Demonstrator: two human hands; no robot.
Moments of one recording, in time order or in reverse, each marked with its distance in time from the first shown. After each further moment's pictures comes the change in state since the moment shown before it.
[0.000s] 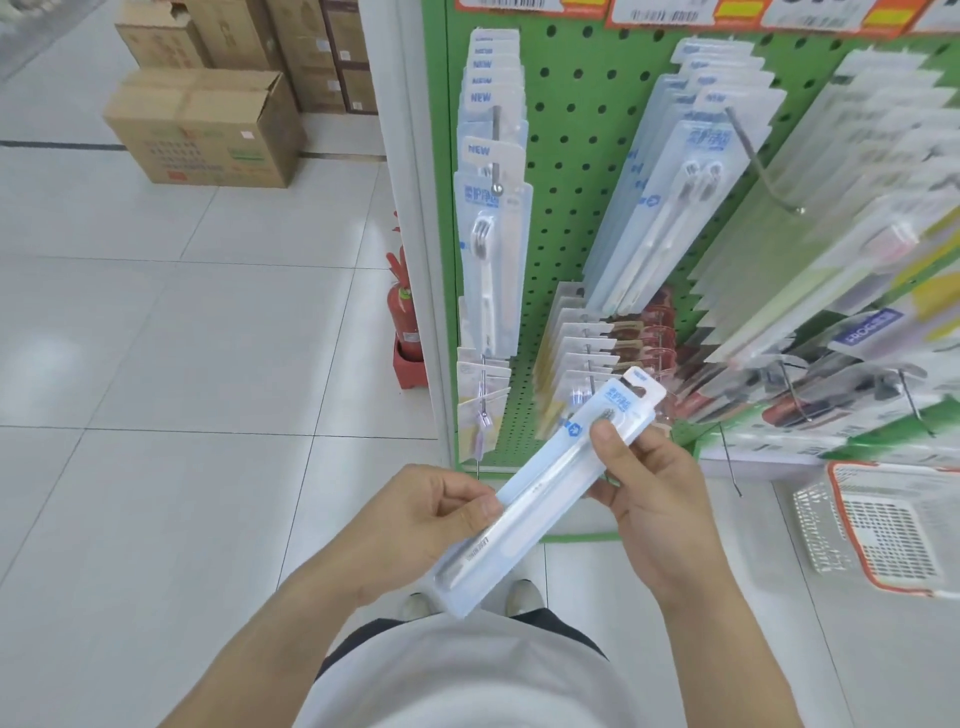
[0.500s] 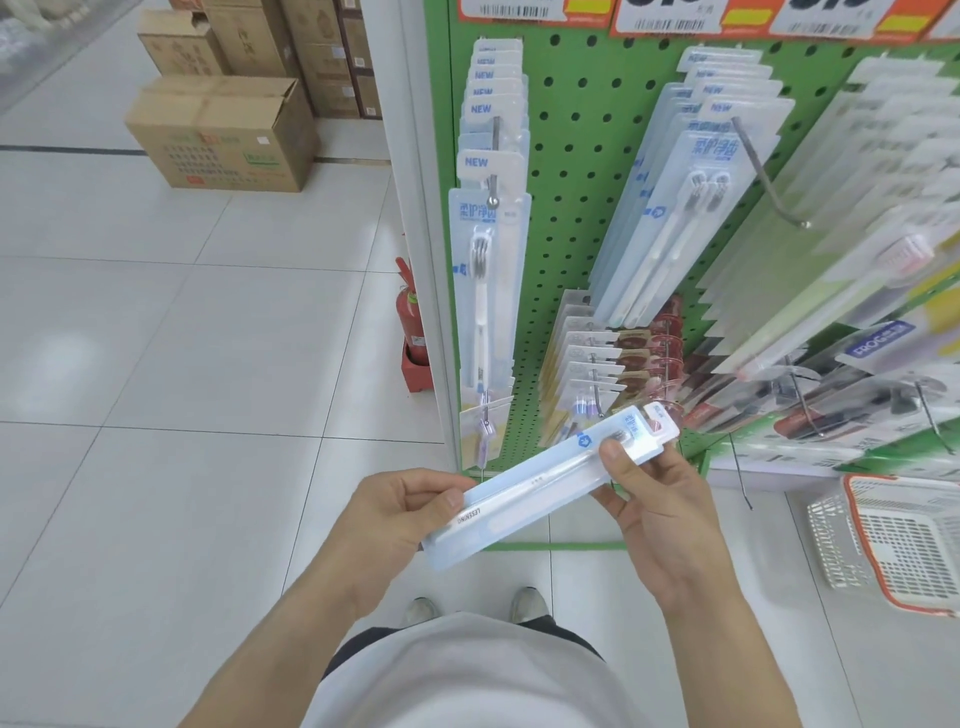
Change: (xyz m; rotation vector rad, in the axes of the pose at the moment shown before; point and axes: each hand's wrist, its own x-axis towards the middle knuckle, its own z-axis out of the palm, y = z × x) left_hand 0.004 -0.018 -0.002 -0.230 0.294 -0.075; right_hand 0.014 0.011 -0.019 0.168 0.090 0.112
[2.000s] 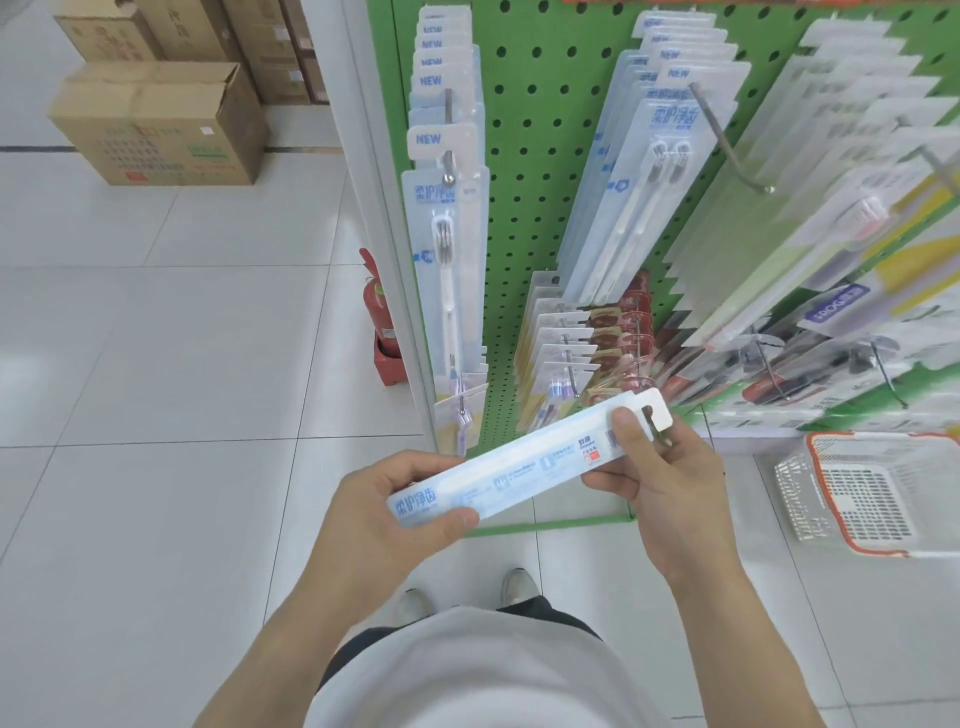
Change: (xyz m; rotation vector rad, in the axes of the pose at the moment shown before) left_hand -0.018 0.018 0.014 0.237 0.073 0.161; right_hand -0.014 -0.016 -0.001 -0.259 0.193 -0.115
